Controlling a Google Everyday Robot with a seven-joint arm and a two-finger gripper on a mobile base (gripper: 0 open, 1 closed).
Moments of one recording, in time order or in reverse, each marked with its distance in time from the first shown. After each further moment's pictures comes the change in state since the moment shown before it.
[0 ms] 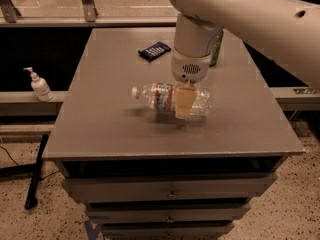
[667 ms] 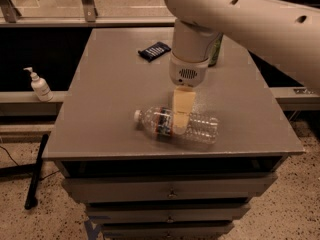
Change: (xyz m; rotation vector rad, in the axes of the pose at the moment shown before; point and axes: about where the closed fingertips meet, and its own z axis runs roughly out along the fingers) arm -0.002 0.004 0.005 0.029 0.004 0.057
